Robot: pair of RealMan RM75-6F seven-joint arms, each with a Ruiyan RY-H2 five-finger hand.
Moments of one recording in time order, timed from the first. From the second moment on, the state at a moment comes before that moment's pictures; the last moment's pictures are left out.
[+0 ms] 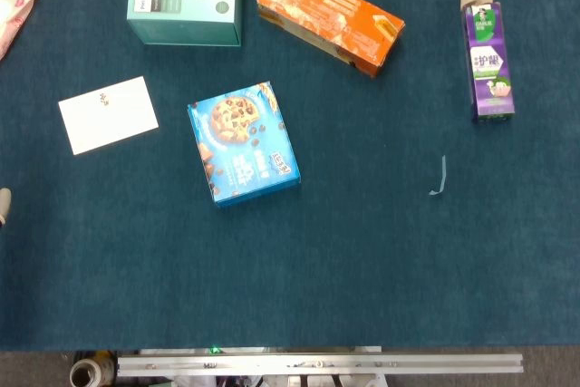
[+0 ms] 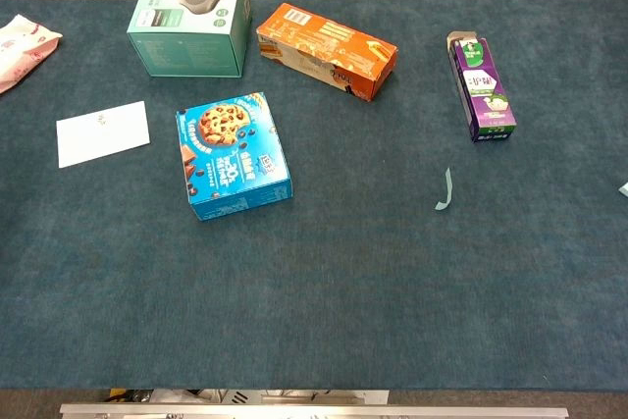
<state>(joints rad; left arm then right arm) -0.06 -1.07 -0.02 -1.76 1.51 1.51 0.01 0.00 -1.00 0.07 -1.73 -1.47 1.51 -0.01</state>
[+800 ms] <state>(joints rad) -0.04 -1.06 -0.01 -1.75 1.51 1.52 0.00 0.24 -1.00 0.08 -1.75 -1.53 1.19 -0.17</state>
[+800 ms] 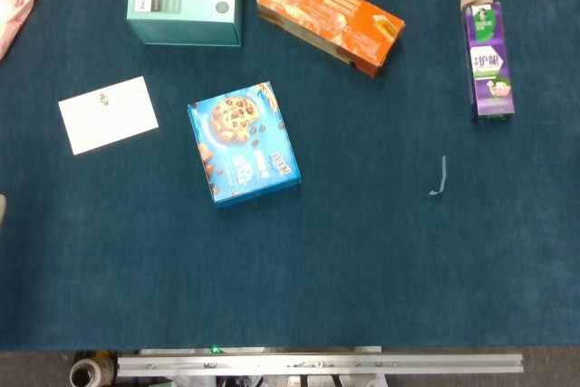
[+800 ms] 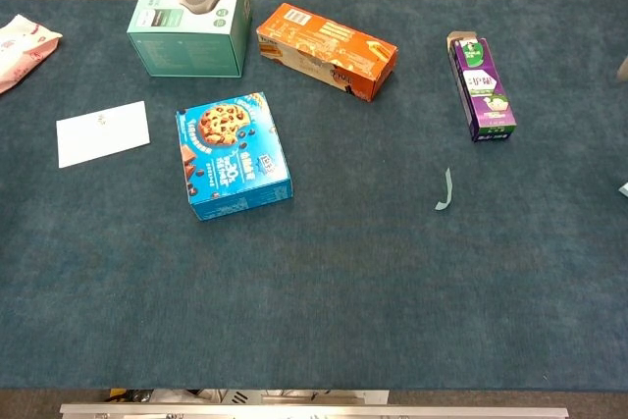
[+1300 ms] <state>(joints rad) -0.03 -1.06 -0.01 -1.73 1.50 1.52 -0.02 0.45 -1.21 0.07 -1.63 -1.47 0.93 -0.35</state>
